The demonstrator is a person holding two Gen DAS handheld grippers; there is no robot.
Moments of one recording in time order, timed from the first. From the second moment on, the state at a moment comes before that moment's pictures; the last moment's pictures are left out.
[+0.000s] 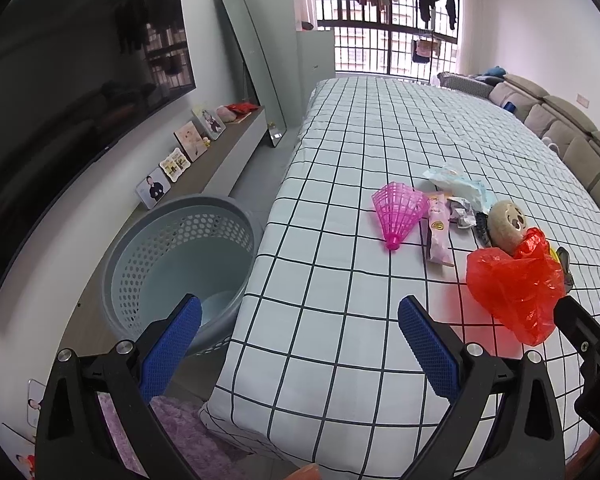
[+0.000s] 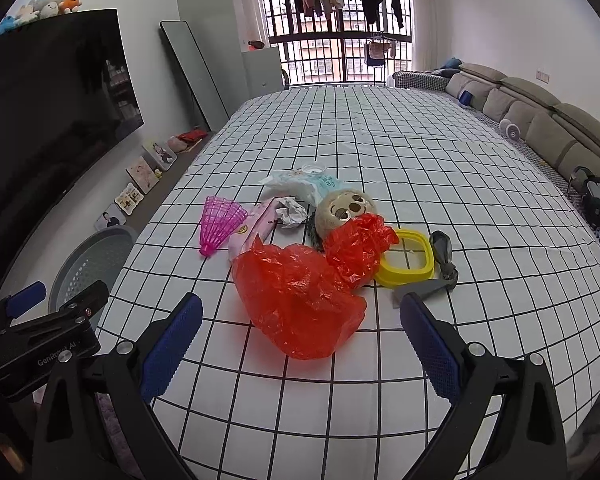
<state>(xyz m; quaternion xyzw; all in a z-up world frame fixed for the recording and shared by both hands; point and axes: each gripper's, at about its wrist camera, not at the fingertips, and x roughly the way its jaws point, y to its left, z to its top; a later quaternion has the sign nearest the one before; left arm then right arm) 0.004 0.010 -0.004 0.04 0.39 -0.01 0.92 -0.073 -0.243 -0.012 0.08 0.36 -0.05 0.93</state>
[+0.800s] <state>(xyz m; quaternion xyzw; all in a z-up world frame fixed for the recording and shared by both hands) 0.002 0.009 -0.005 0.05 0.38 -0.01 0.92 -0.070 -0.243 -0.013 0.06 0.36 -0.07 0.93</state>
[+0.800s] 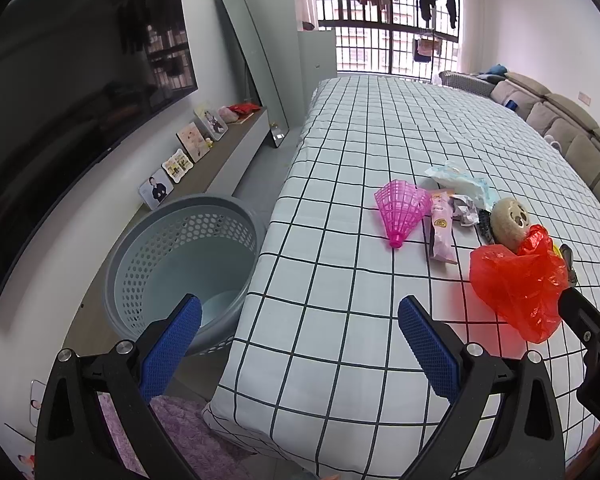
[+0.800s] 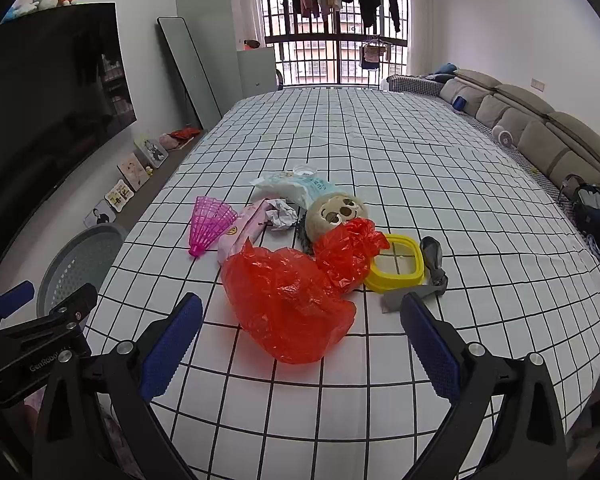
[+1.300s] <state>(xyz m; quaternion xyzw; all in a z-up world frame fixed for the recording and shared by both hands) -0.001 0.011 -0.003 0.04 0.38 -0.01 0.92 -0.073 -0.241 -0.009 0.05 0.36 -0.07 0.93</state>
